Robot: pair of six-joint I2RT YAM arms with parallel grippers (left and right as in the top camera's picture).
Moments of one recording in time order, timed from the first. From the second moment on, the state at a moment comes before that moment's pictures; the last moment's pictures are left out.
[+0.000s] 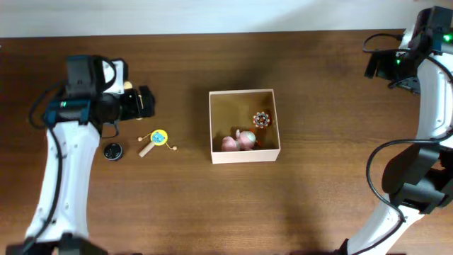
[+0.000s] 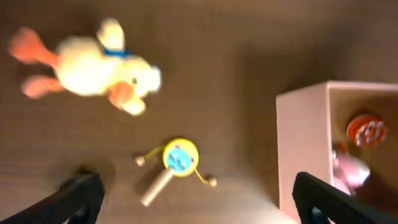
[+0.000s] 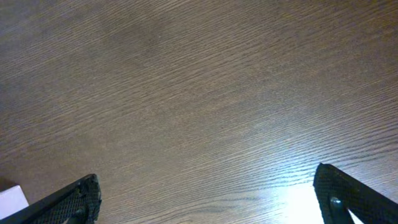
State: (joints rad) left arm 0.07 1.55 1.41 -0.91 0.21 -0.07; right arm -0.32 2.08 2.07 -1.17 -0.04 0.07
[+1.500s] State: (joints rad) left arm 0.25 1.78 1.36 -1.18 -0.12 0.06; right arm -0.32 2.08 2.07 -1.17 -0.04 0.07
